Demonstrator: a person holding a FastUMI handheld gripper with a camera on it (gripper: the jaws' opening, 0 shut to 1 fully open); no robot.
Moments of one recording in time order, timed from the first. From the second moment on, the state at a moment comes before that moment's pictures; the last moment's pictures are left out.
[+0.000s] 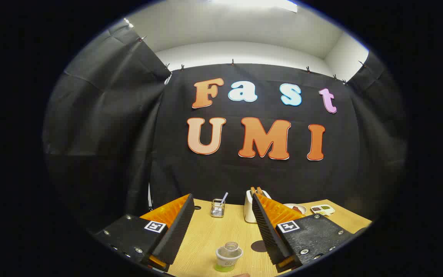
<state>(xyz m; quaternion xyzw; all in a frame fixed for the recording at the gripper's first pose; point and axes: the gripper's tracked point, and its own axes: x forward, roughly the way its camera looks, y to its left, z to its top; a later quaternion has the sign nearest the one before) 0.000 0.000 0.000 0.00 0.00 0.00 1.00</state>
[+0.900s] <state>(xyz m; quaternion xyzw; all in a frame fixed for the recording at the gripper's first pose) 0.013 -0.023 -0.024 0.01 0.03 -0.02 1.00</state>
